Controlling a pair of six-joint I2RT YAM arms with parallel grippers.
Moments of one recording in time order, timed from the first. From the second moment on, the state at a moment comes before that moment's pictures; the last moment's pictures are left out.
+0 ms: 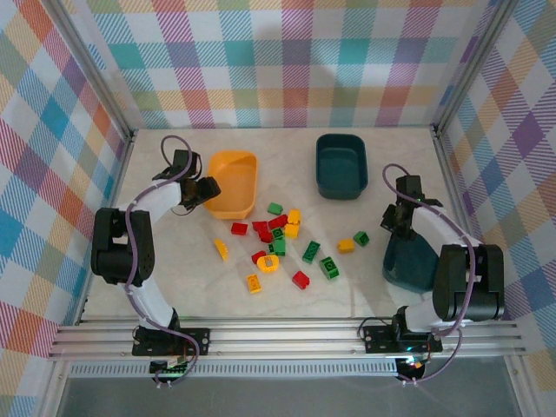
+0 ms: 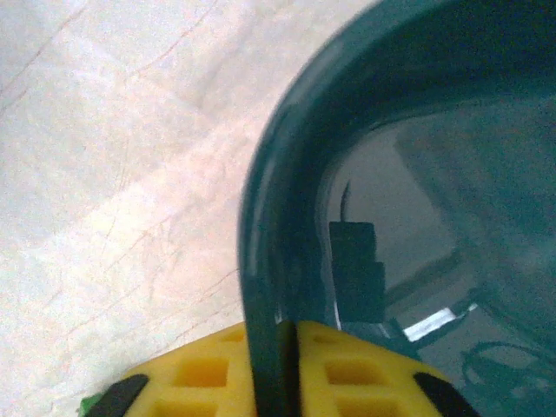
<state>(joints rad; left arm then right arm) -0.10 1.77 1.18 -0.44 0.05 -0.55 0.00 1.46 0.85 -0.59 0.10 0.53</state>
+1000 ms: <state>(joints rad) -0.10 1.85 1.23 -0.40 0.01 -0.48 0.62 1.83 1.72 -0.52 0.23 0.38</state>
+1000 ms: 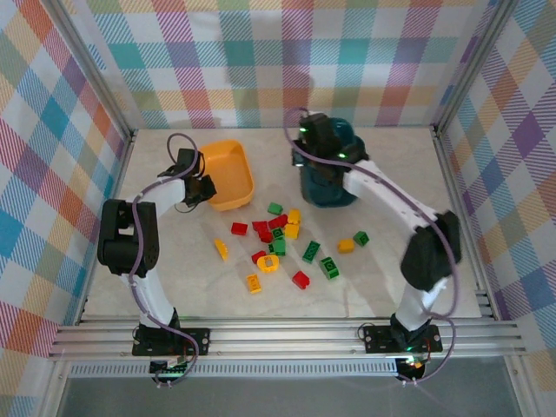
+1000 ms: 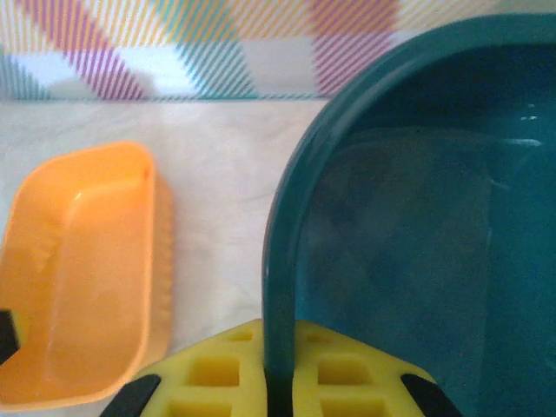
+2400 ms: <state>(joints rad) -0.20 1.91 1.38 -0.49 0.02 -0.33 0.62 2.40 2.44 -0.81 0.19 0.38</state>
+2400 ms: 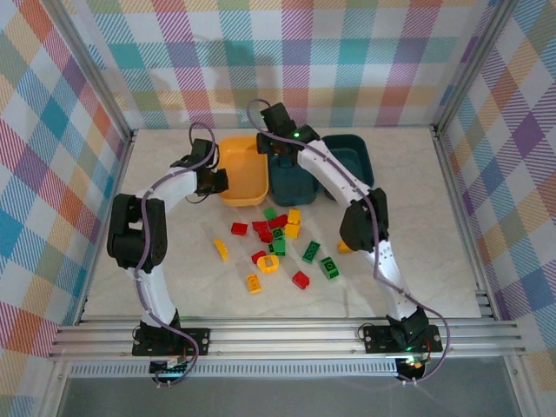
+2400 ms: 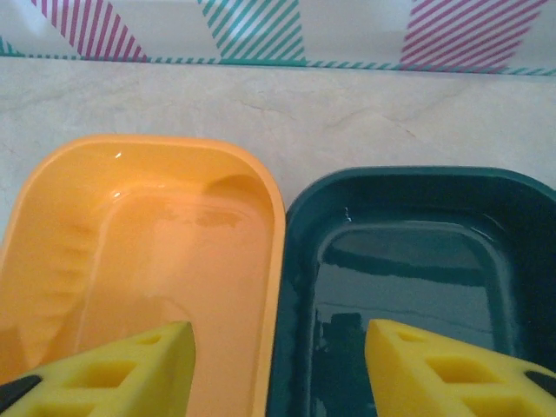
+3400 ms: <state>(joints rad) -0.21 2.08 1.58 -0.61 0.05 -0.33 0.06 1.93 1.46 -0.63 0.00 0.38</state>
